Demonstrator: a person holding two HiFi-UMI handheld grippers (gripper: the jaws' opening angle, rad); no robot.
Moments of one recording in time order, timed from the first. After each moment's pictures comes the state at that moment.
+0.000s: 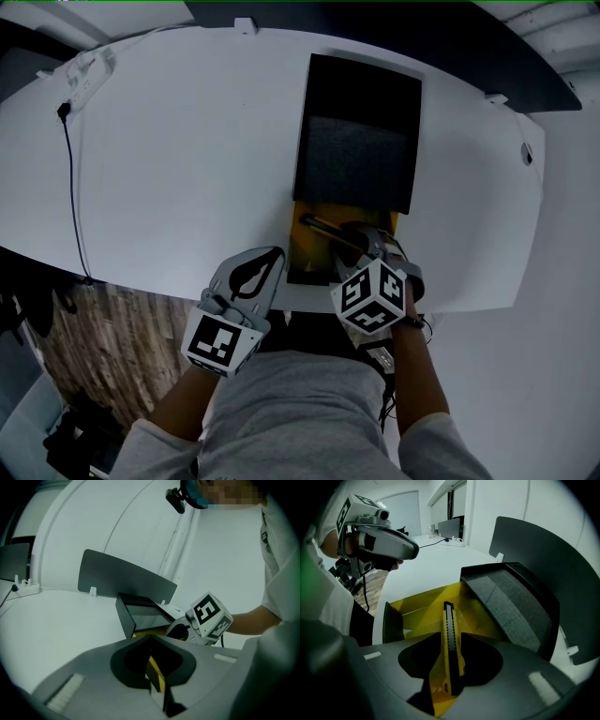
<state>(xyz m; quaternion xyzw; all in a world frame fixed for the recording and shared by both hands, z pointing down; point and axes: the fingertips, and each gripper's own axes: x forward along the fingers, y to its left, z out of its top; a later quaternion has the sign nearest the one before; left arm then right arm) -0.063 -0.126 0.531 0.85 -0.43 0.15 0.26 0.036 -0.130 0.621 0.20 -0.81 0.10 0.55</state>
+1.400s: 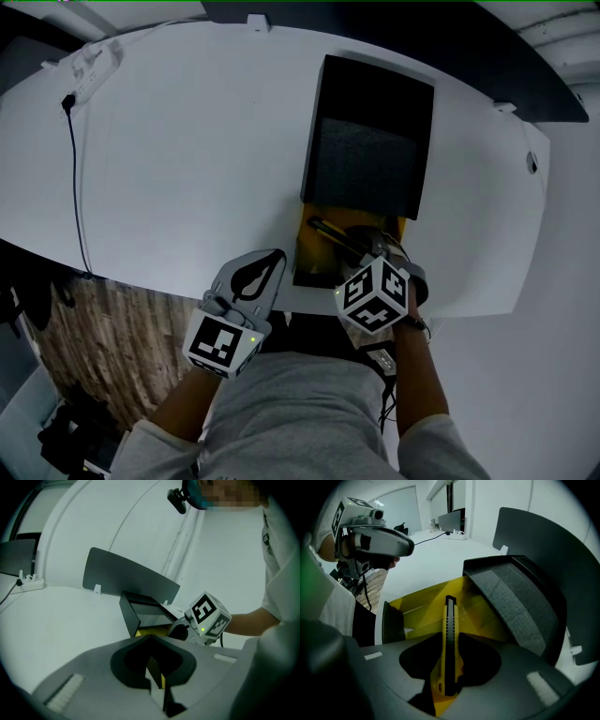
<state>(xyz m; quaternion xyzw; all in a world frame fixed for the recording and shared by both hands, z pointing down) -0.074 -0.124 0.535 0.84 -0.44 0.14 0.28 0.034 -0.125 0.630 0.18 -0.79 0.12 0.57</state>
